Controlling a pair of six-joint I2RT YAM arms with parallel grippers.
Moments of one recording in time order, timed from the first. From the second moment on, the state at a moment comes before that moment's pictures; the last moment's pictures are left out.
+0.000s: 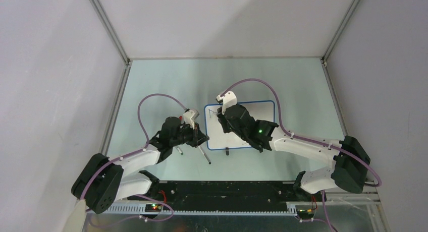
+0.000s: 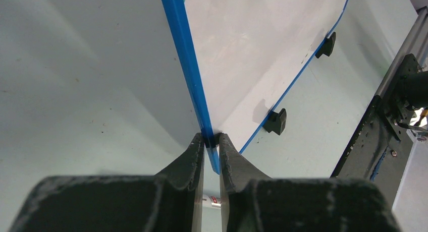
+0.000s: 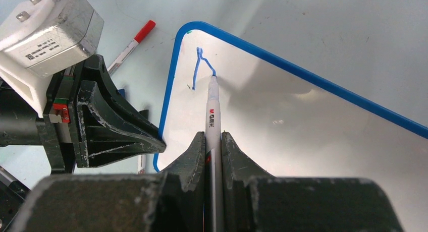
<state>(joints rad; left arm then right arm) -0.54 1.16 0.32 0.35 0.42 -0.31 1.03 1.38 1.01 -0.13 0.38 0.26</state>
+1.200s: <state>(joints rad) -0.54 1.16 0.32 0.35 0.42 -0.30 1.05 1.40 1.01 -0.15 0.33 0.23</state>
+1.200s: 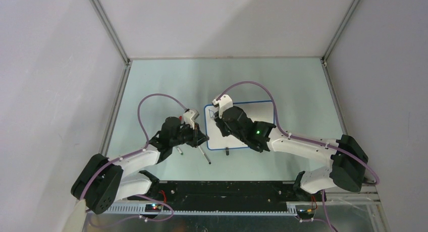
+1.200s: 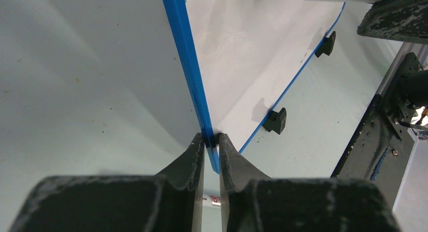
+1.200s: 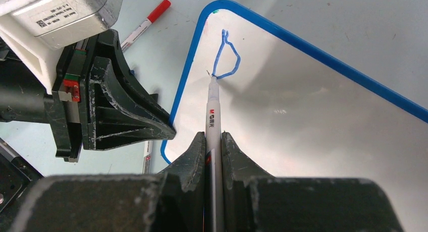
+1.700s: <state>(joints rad) -0.54 1.16 0.32 0.35 0.42 -0.30 1.07 1.24 0.86 -0.02 0.31 0.20</state>
